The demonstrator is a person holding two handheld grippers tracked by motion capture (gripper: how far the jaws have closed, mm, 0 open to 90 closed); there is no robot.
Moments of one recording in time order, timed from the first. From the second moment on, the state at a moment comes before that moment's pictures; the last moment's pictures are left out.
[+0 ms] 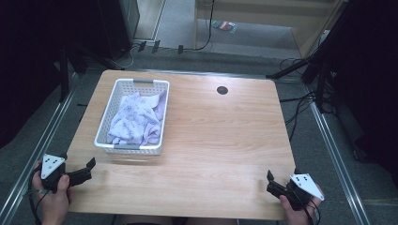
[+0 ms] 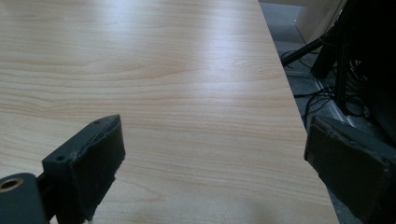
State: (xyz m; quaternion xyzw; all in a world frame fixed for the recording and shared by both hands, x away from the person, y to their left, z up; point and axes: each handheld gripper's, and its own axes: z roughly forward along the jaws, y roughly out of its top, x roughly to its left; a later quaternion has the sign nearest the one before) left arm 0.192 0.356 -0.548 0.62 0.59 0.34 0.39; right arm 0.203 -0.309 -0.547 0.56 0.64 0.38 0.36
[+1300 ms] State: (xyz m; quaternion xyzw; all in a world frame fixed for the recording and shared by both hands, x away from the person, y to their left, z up) left arm 0.311 0.271 -0.438 0.73 0.55 0.24 0.33; right arm 0.203 -0.309 -0.547 0.56 0.64 0.38 0.36
